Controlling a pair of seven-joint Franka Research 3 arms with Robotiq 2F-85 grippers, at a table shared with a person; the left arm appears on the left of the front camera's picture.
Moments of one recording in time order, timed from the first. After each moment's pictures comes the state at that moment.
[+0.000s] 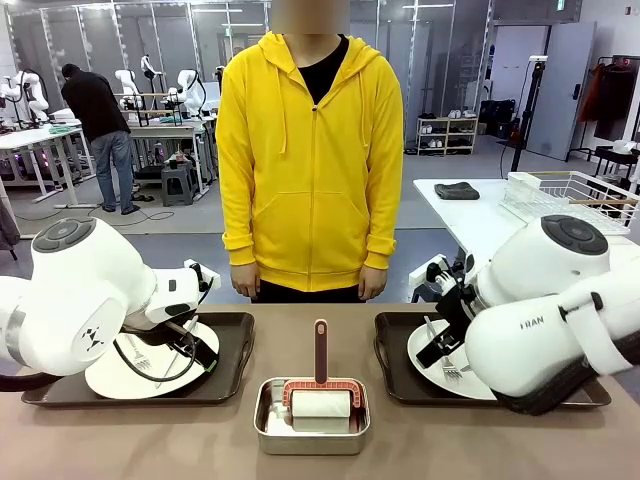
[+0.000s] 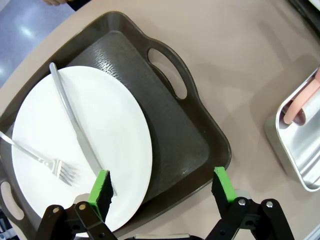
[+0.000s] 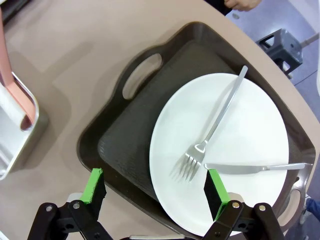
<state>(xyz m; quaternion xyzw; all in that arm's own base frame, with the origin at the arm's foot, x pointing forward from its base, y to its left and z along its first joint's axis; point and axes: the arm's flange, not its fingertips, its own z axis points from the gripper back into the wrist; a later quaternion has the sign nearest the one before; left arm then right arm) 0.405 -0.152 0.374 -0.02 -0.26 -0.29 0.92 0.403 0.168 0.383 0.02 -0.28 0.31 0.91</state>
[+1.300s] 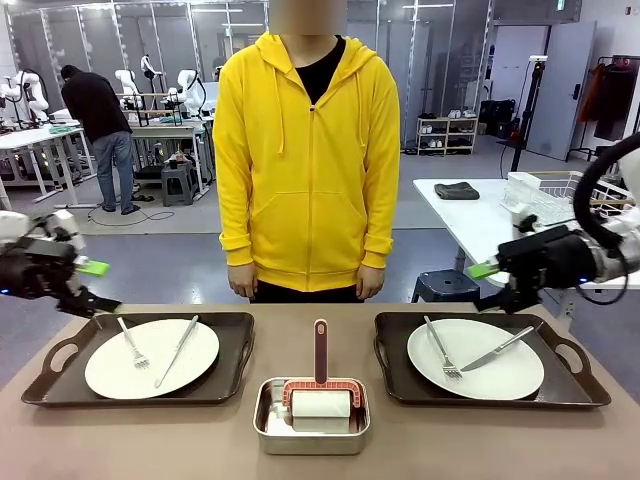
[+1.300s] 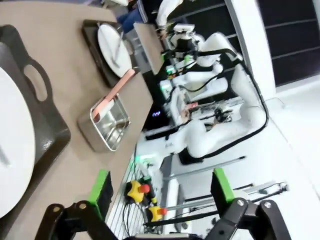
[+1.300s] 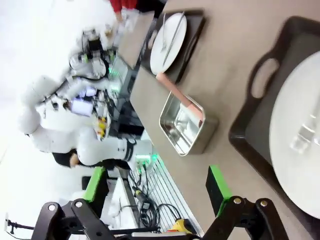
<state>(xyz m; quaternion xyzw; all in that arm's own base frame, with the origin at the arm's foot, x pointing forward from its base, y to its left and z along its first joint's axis) 0.439 0.094 0.413 -0.65 -0.13 -0.17 0.73 0.456 -0.006 0.432 0.57 -0.10 0.14 0.80</state>
